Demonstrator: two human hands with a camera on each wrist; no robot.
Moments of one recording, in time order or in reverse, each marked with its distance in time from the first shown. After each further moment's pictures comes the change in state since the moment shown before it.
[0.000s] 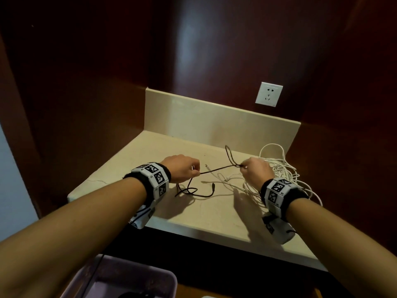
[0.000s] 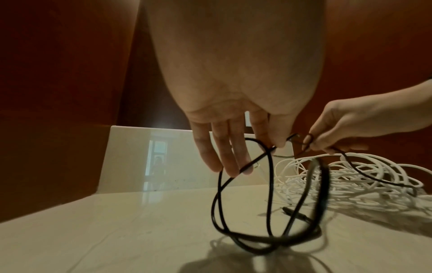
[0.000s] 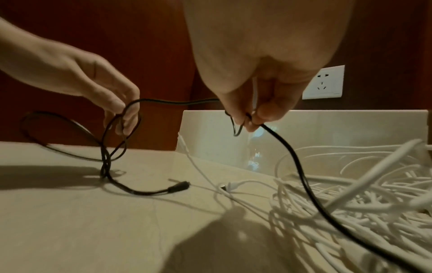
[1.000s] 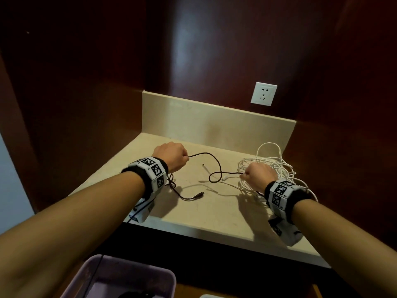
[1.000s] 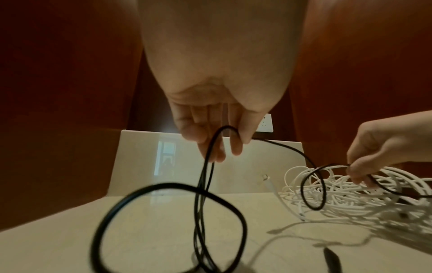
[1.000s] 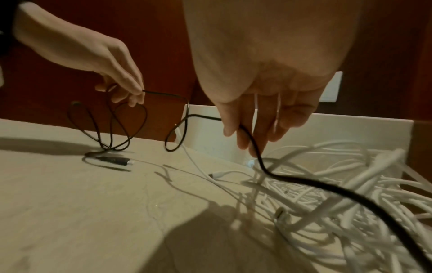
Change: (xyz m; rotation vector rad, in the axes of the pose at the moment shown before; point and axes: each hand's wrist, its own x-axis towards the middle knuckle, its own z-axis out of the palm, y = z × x) left_hand 0.006 0.000 -0.013 0.033 0.297 -0.204; right_hand -0.007 0.024 0.000 -0.108 -0.110 0.010
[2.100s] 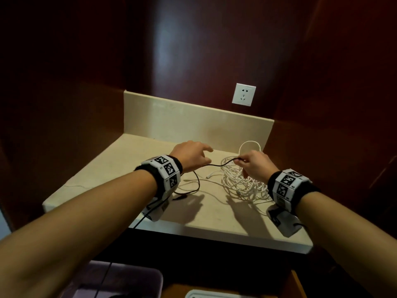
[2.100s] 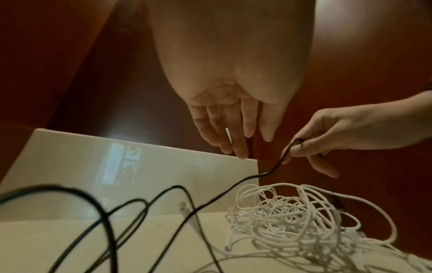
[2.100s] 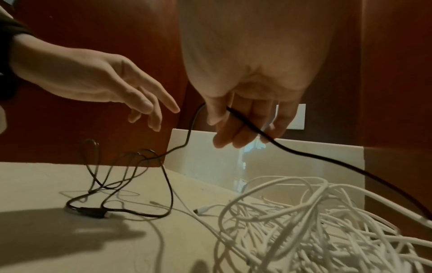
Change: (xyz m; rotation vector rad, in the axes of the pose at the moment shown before) left_hand 0.000 0.075 -0.006 -0.209 -0.067 0.272; right_hand -0.027 0.024 -0.047 0.276 0.049 -0.116
